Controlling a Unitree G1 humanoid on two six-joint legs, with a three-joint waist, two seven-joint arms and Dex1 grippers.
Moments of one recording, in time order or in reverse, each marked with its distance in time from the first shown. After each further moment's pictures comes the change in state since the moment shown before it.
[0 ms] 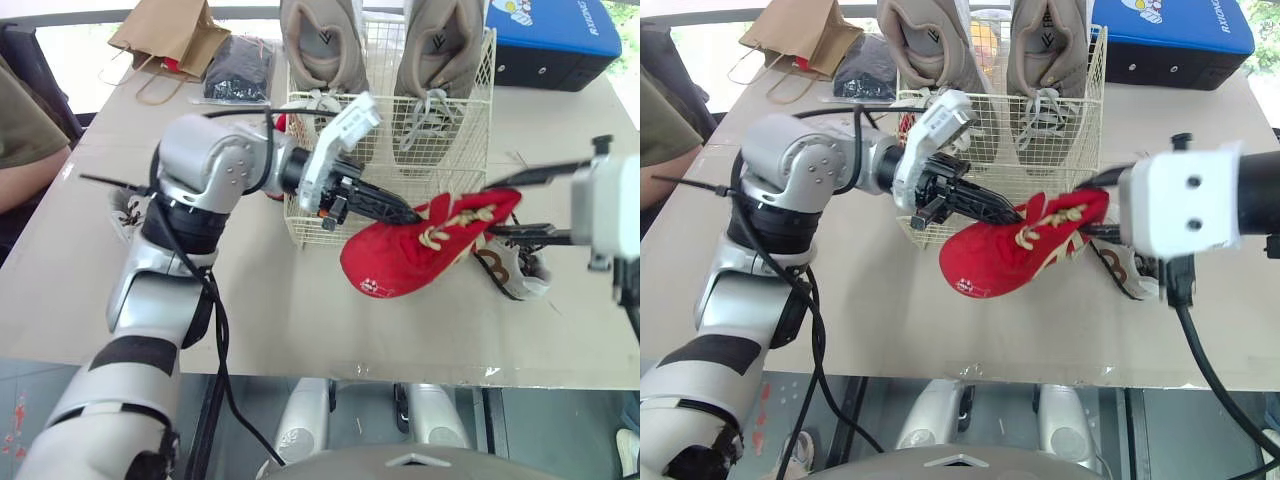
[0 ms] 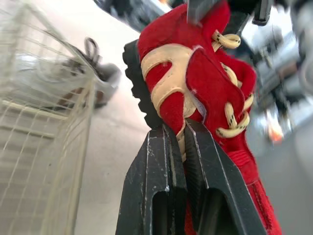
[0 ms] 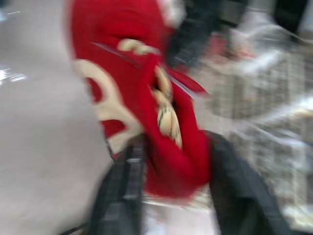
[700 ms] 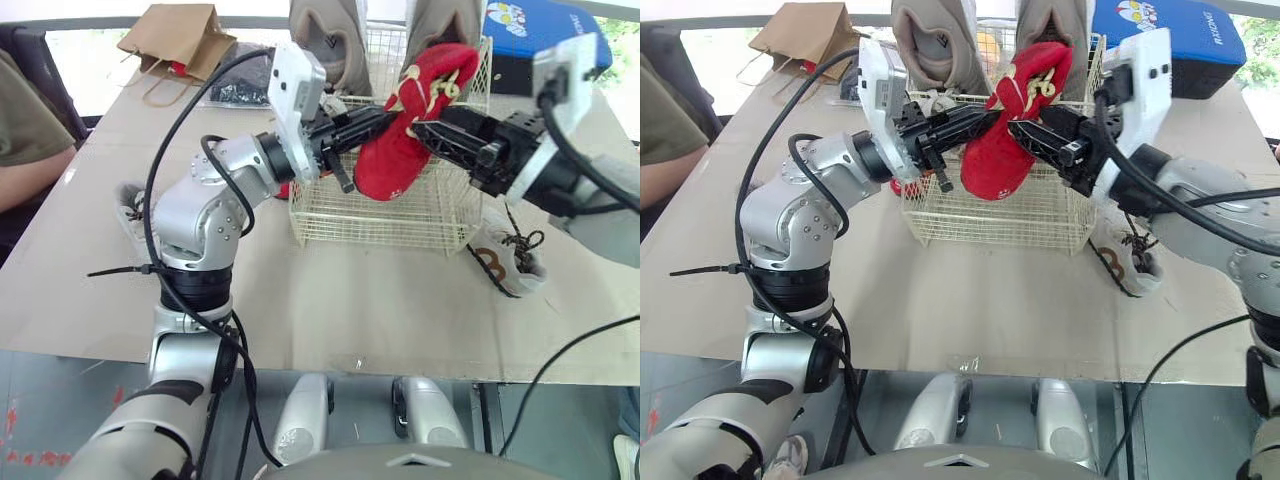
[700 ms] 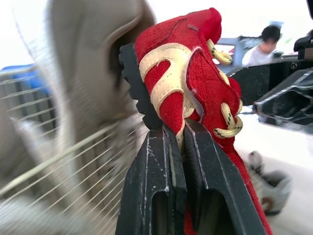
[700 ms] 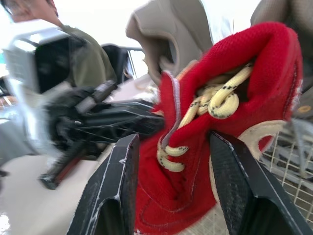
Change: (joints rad) left arm 0.270 -0.160 0.195 -0.250 0.237 -0.586 0.459; right arm -0.769 0.930 0.540 0.044 0.564 0.639 -0.927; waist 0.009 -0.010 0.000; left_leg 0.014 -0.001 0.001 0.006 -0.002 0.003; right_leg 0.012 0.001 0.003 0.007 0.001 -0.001
